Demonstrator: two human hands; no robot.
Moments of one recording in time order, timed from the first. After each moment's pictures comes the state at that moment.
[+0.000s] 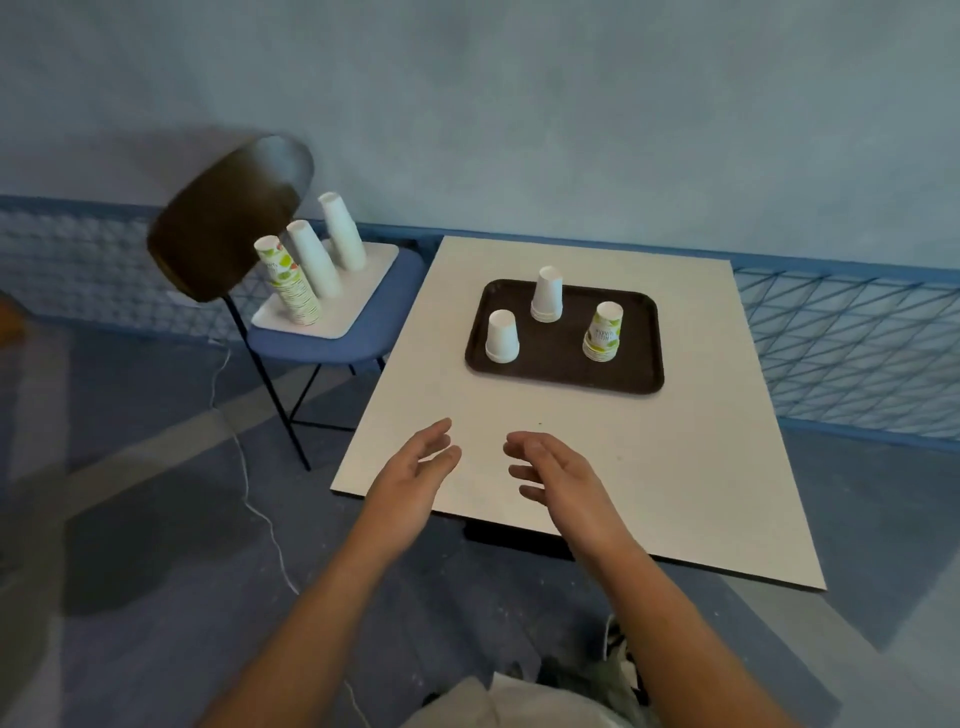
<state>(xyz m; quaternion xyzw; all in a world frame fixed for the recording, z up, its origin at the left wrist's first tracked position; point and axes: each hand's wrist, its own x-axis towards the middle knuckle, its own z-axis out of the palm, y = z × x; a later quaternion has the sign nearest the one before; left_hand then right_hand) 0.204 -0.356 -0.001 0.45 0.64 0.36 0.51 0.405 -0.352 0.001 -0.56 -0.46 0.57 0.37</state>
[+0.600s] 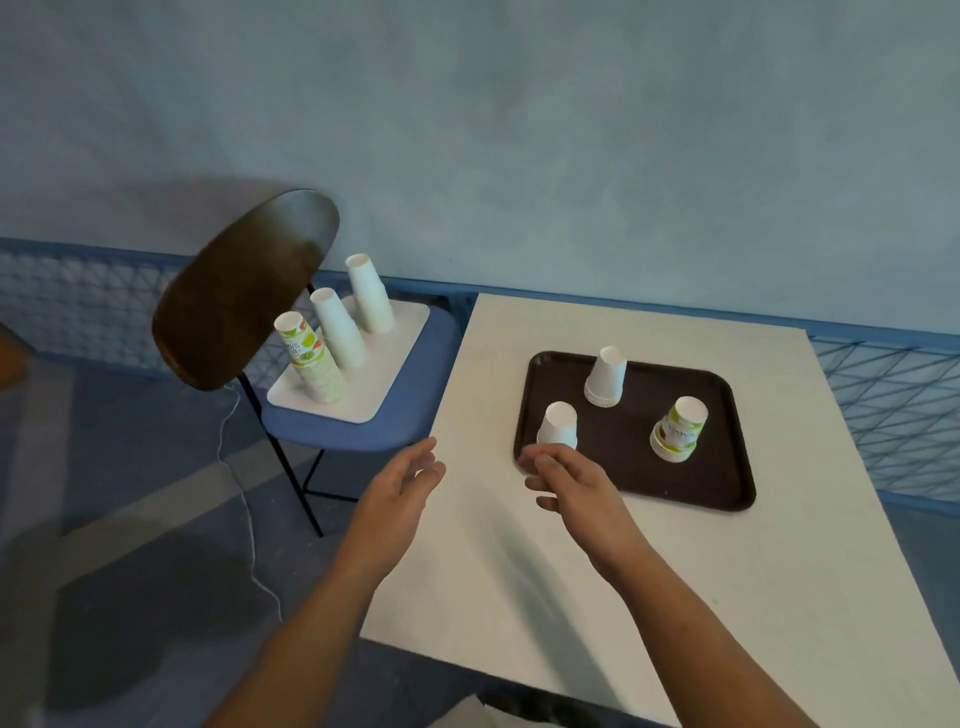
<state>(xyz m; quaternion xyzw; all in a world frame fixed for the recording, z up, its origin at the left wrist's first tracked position) 0.096 -0.168 0.003 0.43 0.65 0.38 0.49 0.324 -0.151 0.001 -0.57 -0.47 0.56 0.37</state>
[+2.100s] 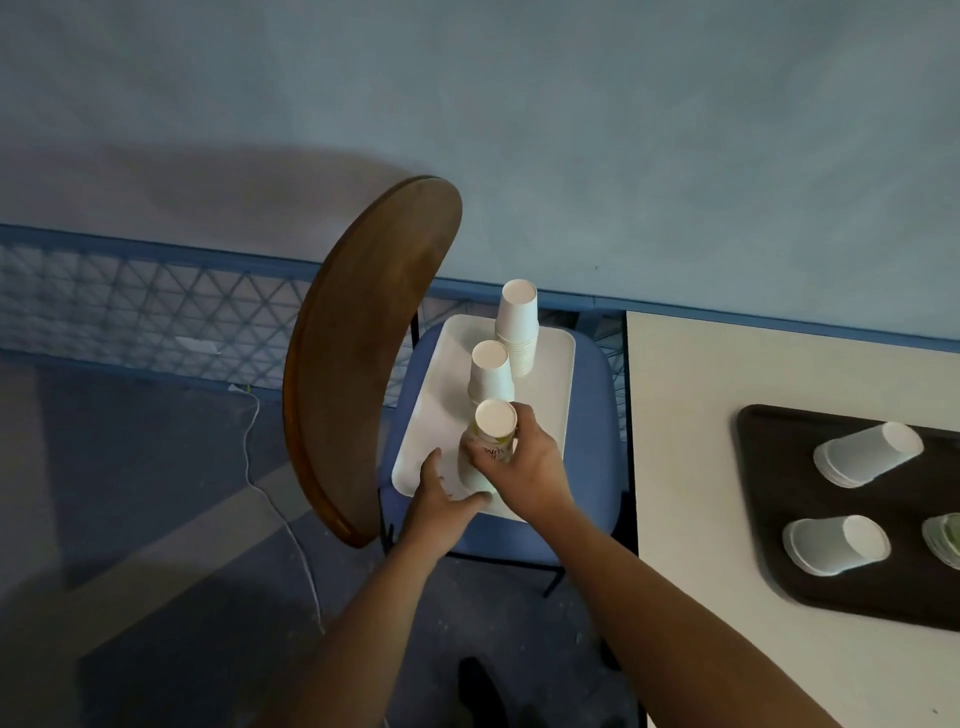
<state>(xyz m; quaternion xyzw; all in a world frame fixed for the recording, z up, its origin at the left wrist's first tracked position) -0.240 0.128 -0.159 0.40 0.69 0.24 0.55 -0.097 0.151 -0.095 -0.65 -0.59 0.36 0.33</state>
